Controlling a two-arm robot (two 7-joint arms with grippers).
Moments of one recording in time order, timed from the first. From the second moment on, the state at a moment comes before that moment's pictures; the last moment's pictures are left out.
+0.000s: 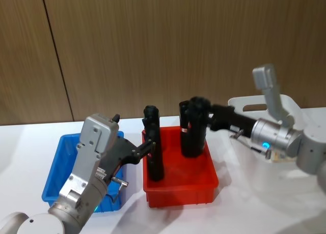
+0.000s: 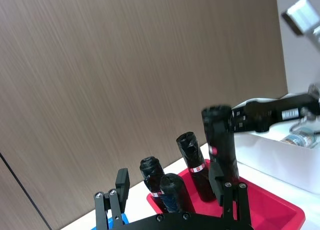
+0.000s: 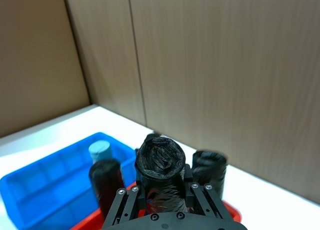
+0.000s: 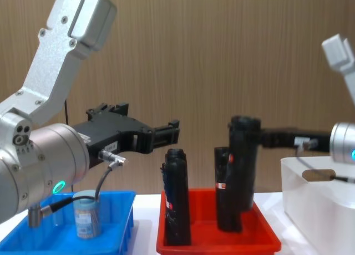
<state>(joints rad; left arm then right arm) -0.24 0.38 0.45 -1.63 -0.20 0.01 -0.01 0.84 0.12 -0.21 -0.54 0.25 -0.12 0.84</state>
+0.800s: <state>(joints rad) -0.24 0.38 0.45 -1.63 -0.20 0.01 -0.01 0.75 0.20 -0.12 -0.91 0.24 0.02 0.66</state>
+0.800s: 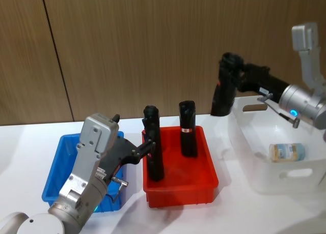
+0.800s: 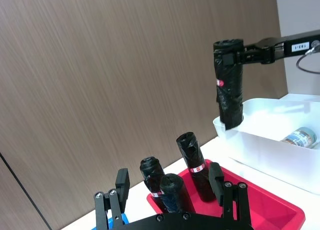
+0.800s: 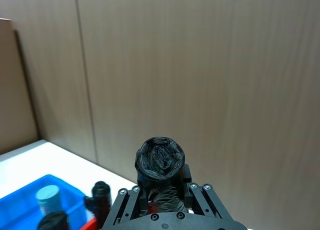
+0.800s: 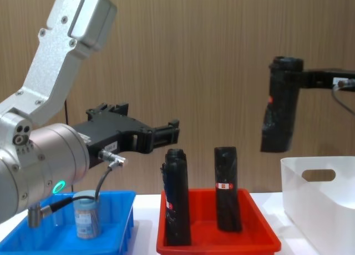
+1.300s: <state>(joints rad) -0.24 0.38 0.45 -1.63 -0.20 0.01 -0.01 0.75 0.22 -0.09 -0.92 0.16 0.05 0.51</state>
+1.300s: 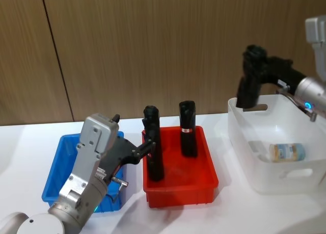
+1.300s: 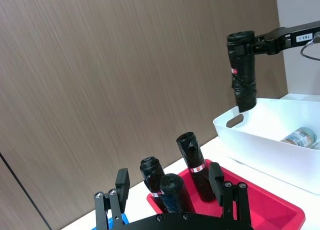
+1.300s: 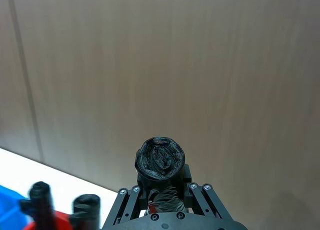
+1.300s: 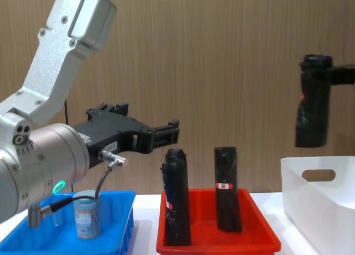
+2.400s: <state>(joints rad) -0.24 0.38 0.45 -1.63 -0.20 0.01 -0.01 0.89 0.25 -0.05 -0.55 0.08 0.00 0.40</state>
